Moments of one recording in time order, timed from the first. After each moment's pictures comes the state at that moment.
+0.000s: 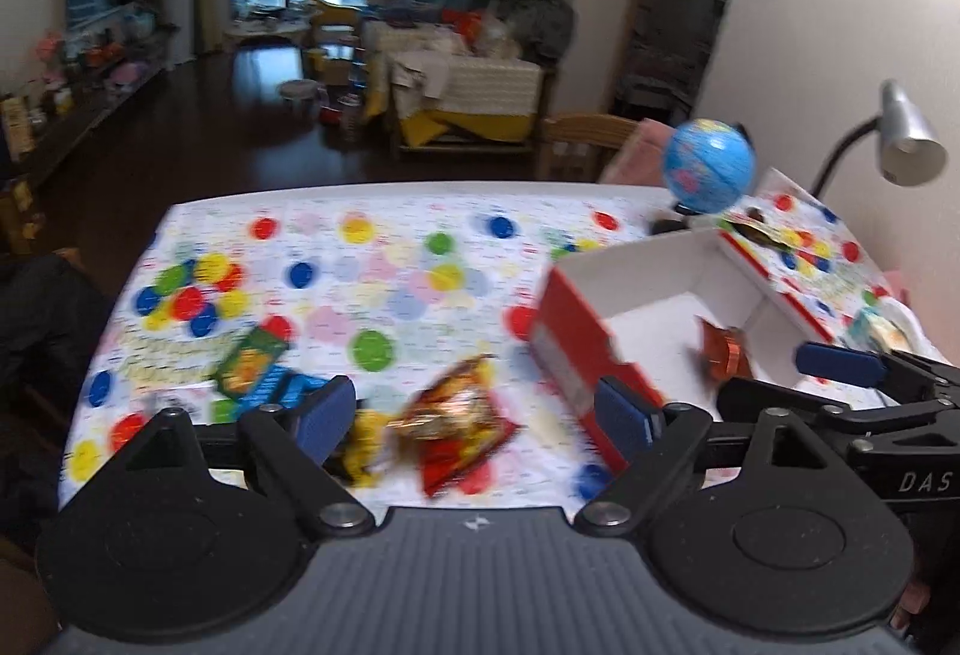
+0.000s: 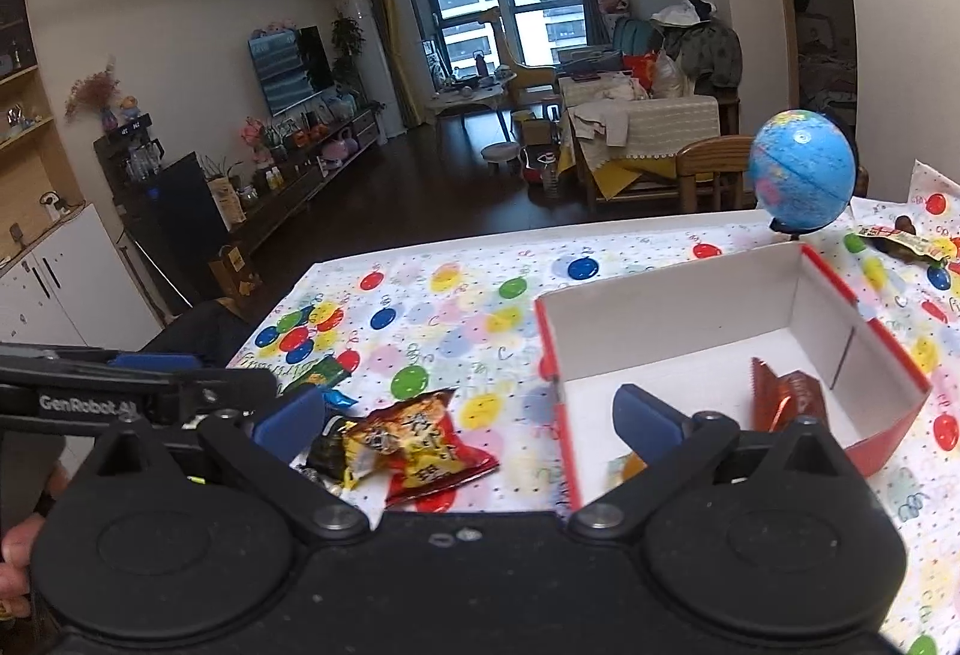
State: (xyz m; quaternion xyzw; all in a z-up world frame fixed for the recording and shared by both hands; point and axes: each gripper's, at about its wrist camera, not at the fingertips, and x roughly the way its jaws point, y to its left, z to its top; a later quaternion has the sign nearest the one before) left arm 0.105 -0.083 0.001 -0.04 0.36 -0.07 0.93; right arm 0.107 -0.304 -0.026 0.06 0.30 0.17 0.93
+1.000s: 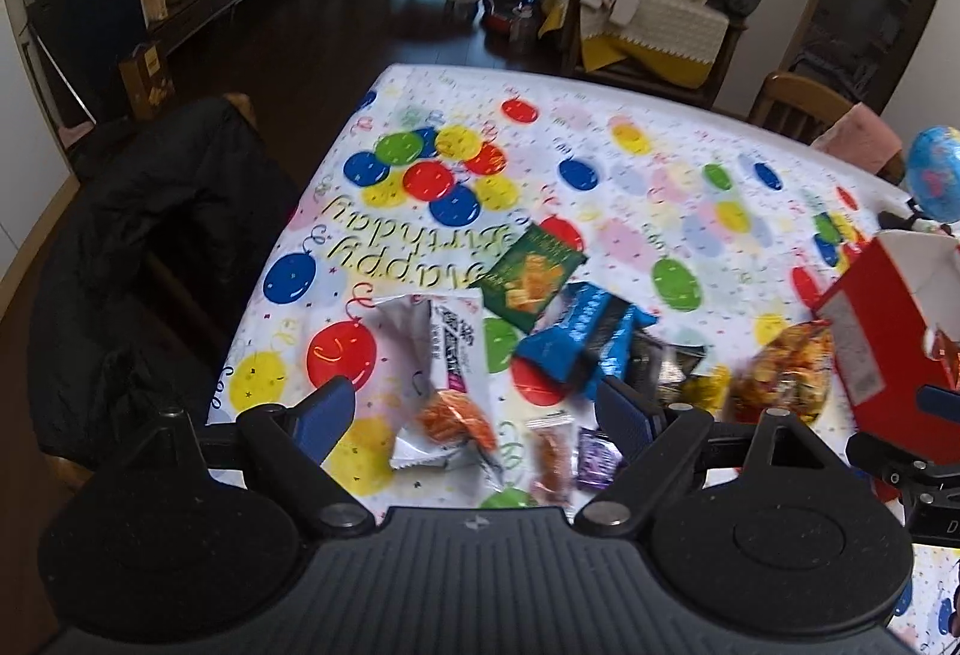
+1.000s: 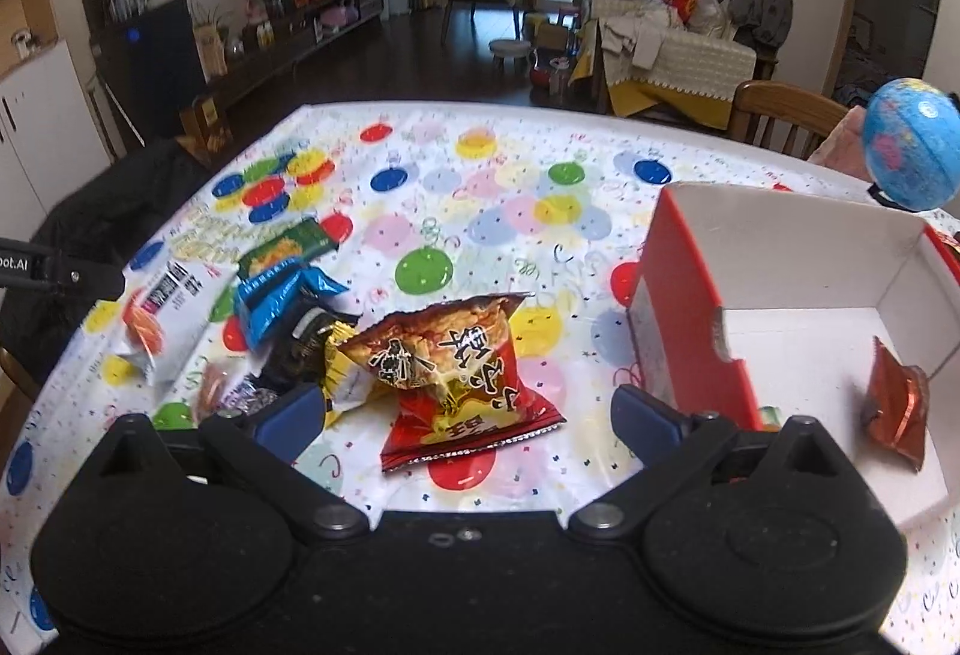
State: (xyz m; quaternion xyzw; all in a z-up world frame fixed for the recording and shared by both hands) left arm 0.157 0.079 -0.094 -0.09 0.45 0.06 0.89; right arm 0.172 -0.193 -0.119 -0.06 0.40 0.16 0.90
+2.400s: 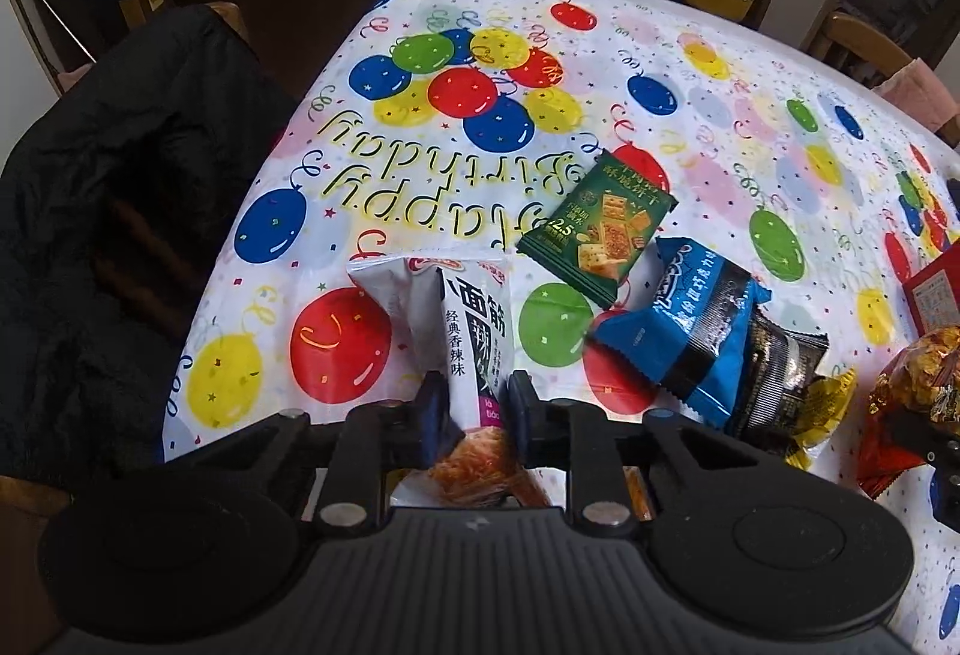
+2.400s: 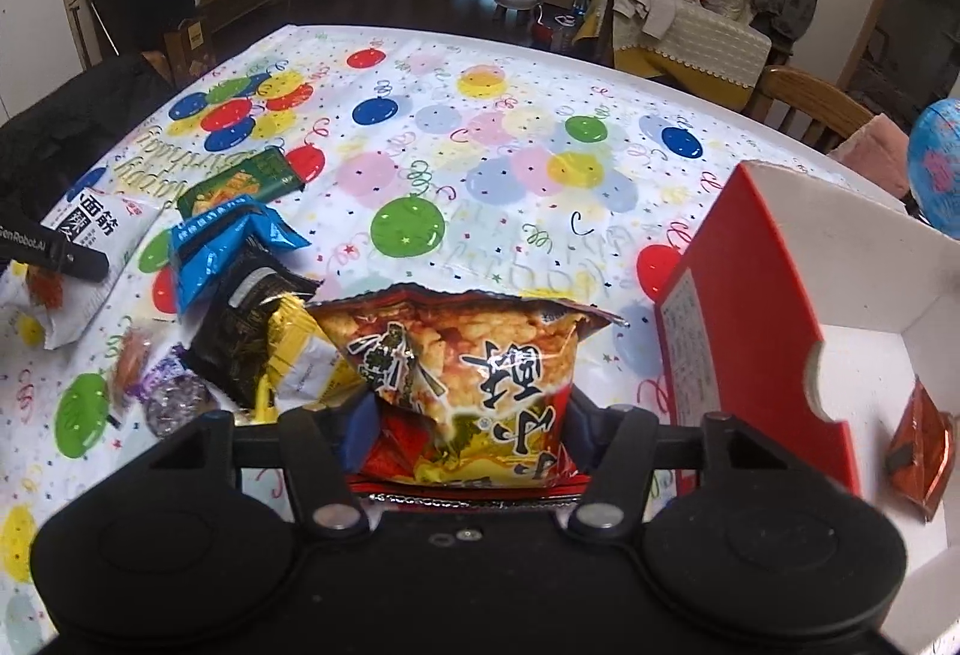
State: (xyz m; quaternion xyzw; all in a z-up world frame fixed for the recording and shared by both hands) left arm 0.208 0.100 -0.157 -0.09 0.51 0.07 0.85; right arm 0.211 -0.164 -0.157 -0.12 0.43 0.15 0.88
